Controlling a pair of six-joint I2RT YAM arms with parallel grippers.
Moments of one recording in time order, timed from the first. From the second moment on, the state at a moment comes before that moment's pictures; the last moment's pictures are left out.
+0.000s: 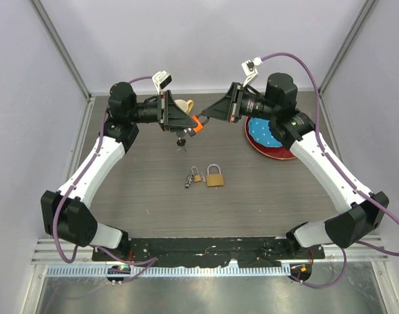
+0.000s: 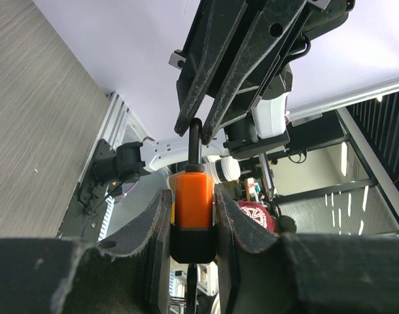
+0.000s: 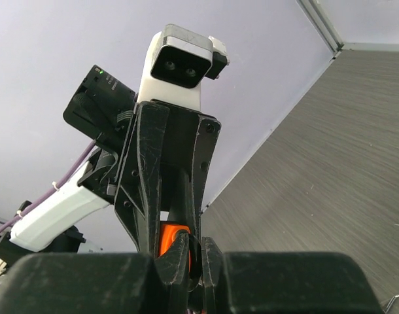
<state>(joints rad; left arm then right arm) -0.33 1.42 1.29 0.20 1.21 -1.23 0.49 1.40 1.48 -0.16 -0.75 0.72</state>
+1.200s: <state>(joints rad) -0.34 1.47 1.41 -0.08 1.10 -1.10 0.53 1.46 1.50 -0.12 -0.62 0.65</state>
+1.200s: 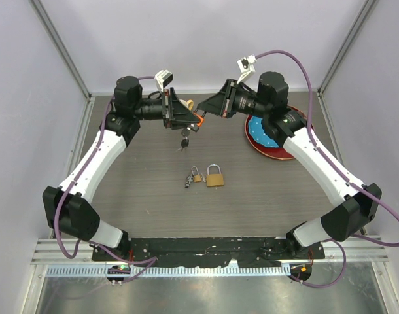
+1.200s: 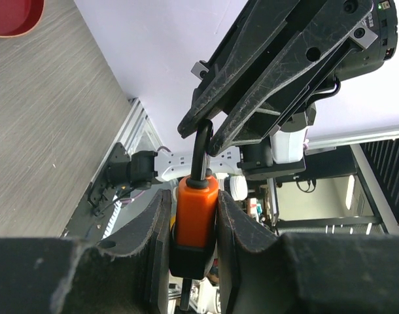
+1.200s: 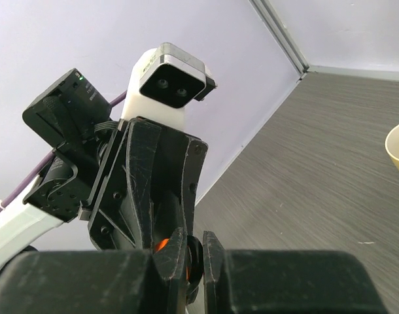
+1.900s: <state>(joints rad) -0.32 1.49 1.45 -0.14 1.06 -1.09 0.56 1.49 1.53 -0.10 -0.51 0.71</state>
